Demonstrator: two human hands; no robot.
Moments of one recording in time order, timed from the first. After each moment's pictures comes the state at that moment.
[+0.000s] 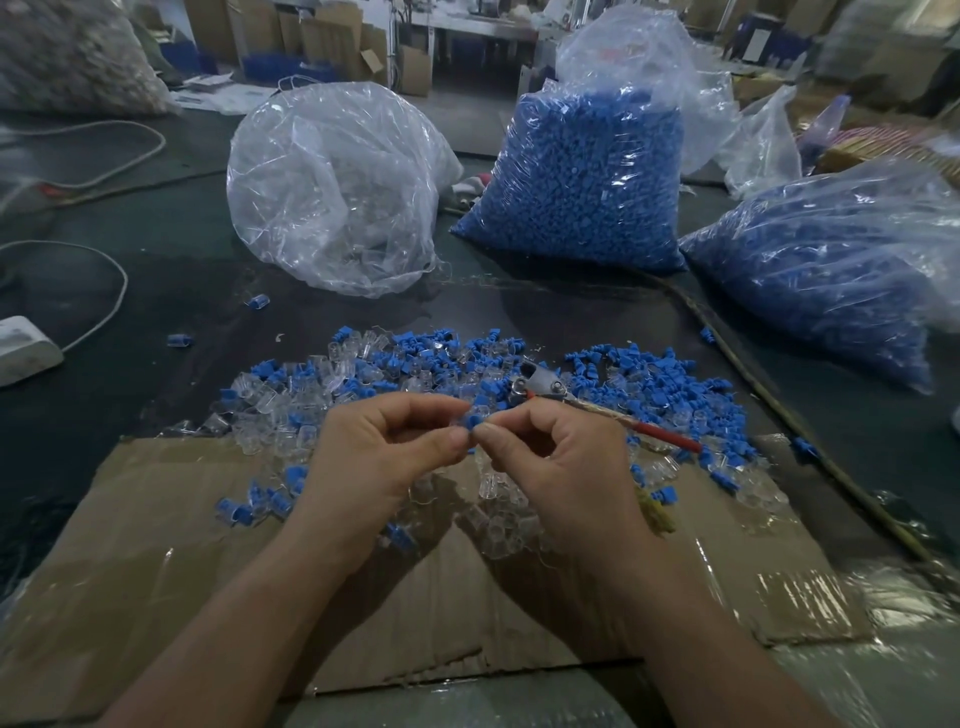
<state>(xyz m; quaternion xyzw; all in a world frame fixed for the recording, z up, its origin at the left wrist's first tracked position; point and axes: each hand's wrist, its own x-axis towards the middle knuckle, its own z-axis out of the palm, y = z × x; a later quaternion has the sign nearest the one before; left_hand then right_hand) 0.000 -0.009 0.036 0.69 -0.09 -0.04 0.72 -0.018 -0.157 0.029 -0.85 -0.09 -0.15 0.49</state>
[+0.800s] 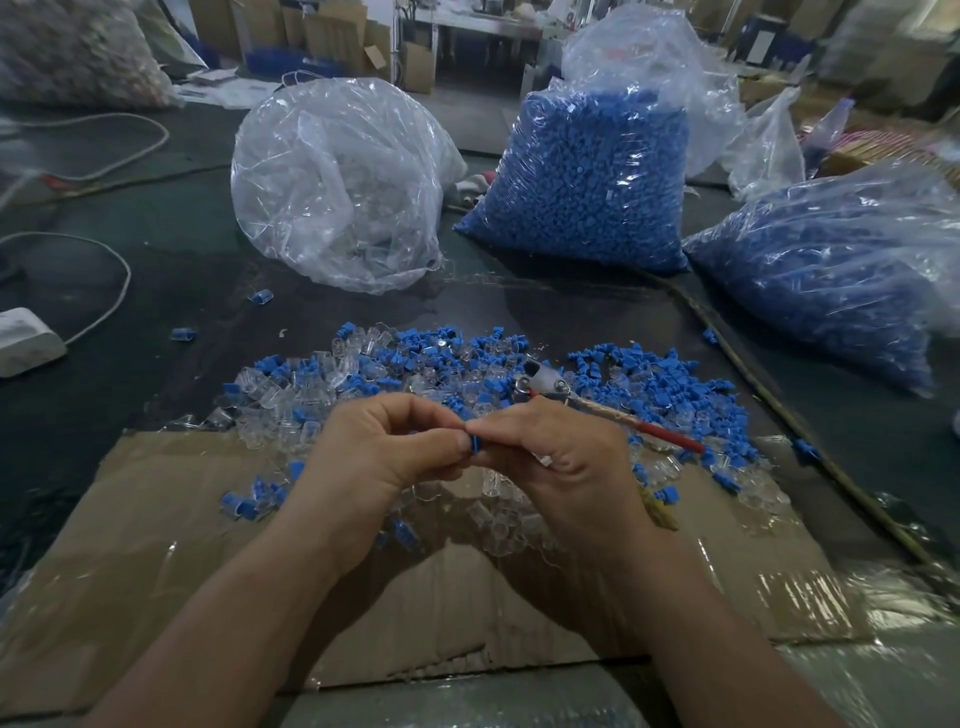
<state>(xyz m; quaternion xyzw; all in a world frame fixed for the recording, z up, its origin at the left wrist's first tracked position) 0.006 -0.004 0.031 0.65 -0.05 -0.12 0.75 -0.010 -0.165 0.021 -0.83 -0.27 -0.25 0.41</state>
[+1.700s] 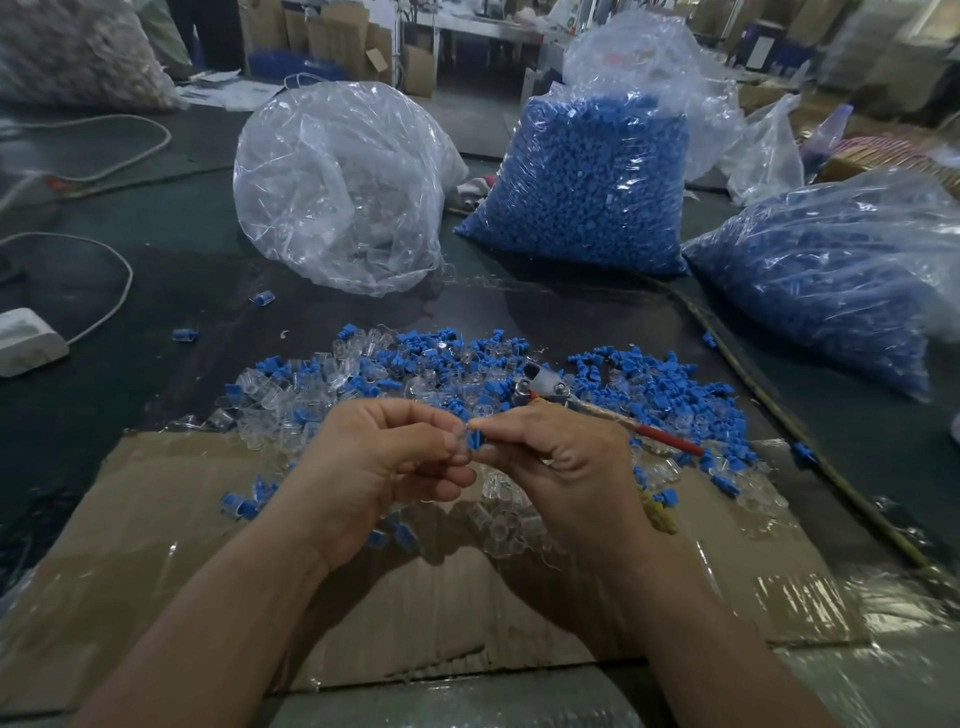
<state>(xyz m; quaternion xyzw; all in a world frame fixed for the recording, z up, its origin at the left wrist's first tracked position) 0.008 0.000 0.037 0.61 -0.04 -0.19 0.77 -0.011 -0.165 0.021 -0.83 -0.25 -0.27 0.41</state>
